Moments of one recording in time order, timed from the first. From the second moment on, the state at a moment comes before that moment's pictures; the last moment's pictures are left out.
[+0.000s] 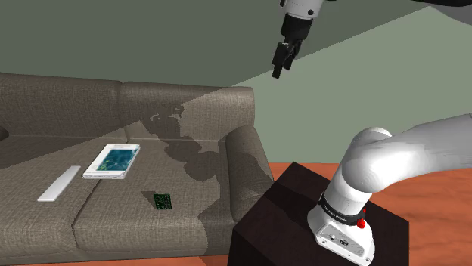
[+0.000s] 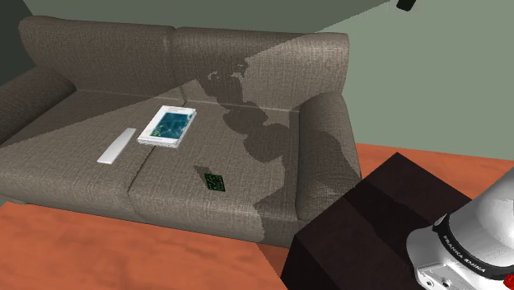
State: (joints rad) arm 0.00 -0.83 0.02 -2.30 -0.09 1.62 -0.11
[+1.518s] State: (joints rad) arm 0.11 -0.22 0.15 -2.30 -0.06 2.10 -0.09
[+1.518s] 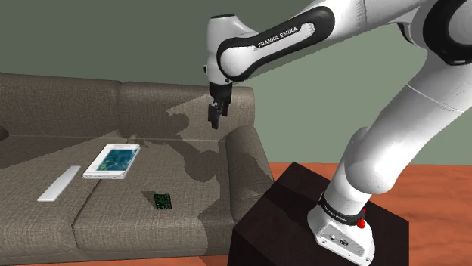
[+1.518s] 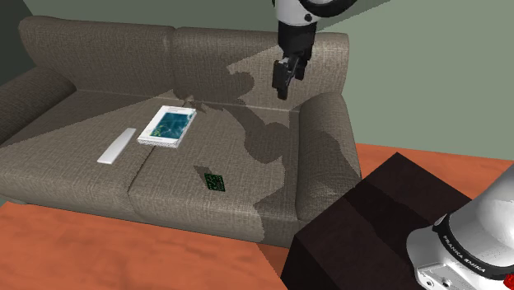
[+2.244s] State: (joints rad) arm 0.16 0.16 0.21 -2.12 -0.12 2.23 -0.06
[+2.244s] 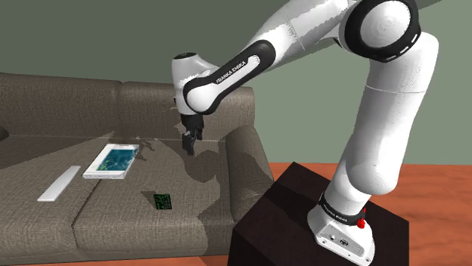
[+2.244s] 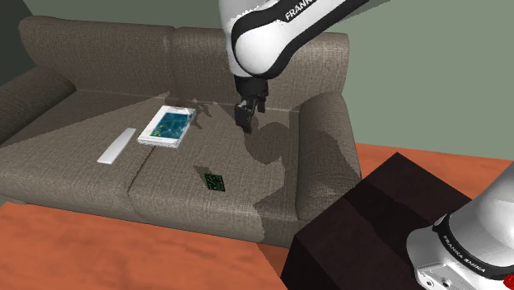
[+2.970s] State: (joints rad) arm 0.26 0.56 0.23 -1.85 -0.20 2.28 -0.04
